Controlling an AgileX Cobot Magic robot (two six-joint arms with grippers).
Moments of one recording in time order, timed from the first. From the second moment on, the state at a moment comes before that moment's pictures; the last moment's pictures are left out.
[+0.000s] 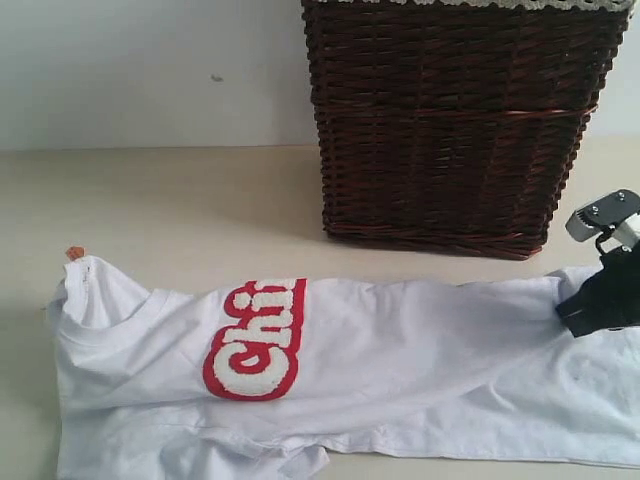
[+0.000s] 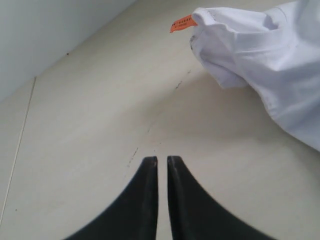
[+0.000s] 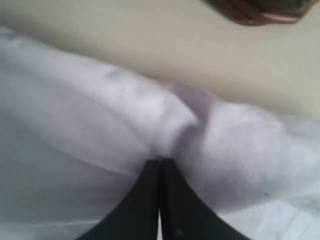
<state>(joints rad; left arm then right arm) 0.04 0.20 0.00 -0.07 0.34 0.65 -0.23 1.90 -0.80 1.08 0.50 -1.72</state>
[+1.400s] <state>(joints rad) 0.04 0.20 0.00 -0.07 0.34 0.65 -0.24 0.37 -0.48 0.65 0.47 -0.70</state>
